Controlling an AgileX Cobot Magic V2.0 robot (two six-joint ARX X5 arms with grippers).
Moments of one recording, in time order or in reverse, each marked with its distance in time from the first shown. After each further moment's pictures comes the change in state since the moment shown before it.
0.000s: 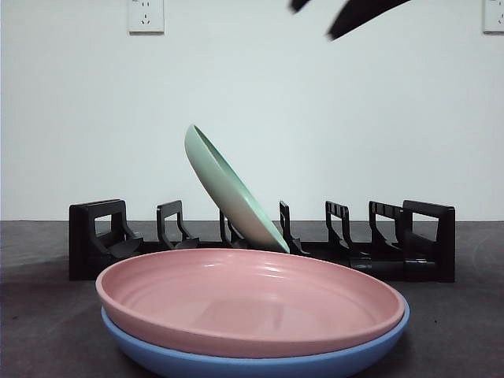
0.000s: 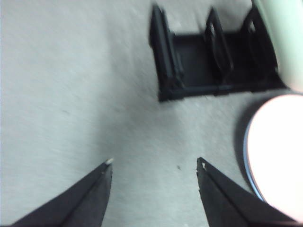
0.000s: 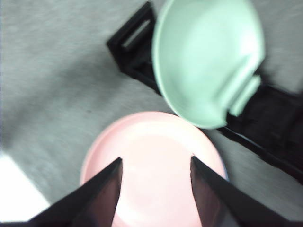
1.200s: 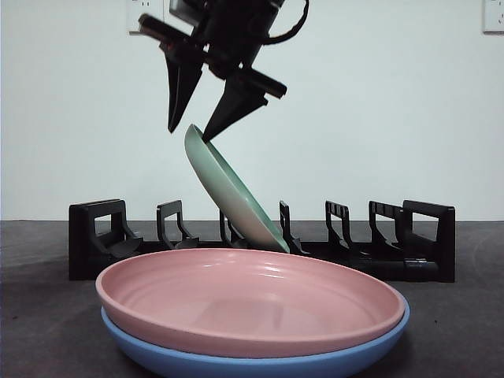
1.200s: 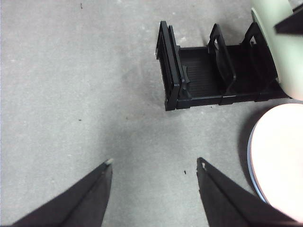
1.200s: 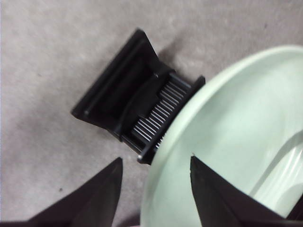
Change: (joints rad) left arm 0.024 -0.037 0.016 -0.016 -0.003 0.024; right arm -0.085 0.795 0.672 -0.077 -0.101 -0.061
